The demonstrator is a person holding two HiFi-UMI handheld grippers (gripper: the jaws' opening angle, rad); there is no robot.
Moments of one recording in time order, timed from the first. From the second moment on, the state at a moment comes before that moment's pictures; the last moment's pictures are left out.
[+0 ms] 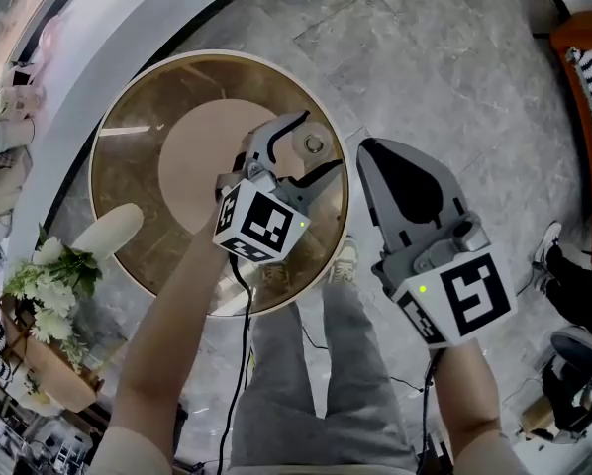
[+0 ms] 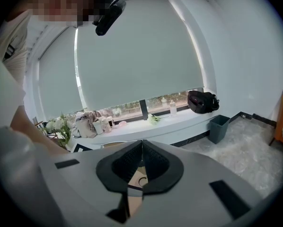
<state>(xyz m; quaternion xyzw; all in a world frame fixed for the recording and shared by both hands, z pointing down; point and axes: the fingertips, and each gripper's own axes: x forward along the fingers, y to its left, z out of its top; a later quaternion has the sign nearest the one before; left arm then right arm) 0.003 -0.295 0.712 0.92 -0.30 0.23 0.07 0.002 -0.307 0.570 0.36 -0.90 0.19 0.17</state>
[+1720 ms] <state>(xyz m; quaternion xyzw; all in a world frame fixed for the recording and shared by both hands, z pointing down) 0.017 -0.307 0.814 0.91 -0.30 0.27 0.09 -0.007 -0.290 0.682 0.32 -0.90 0.26 0.16</state>
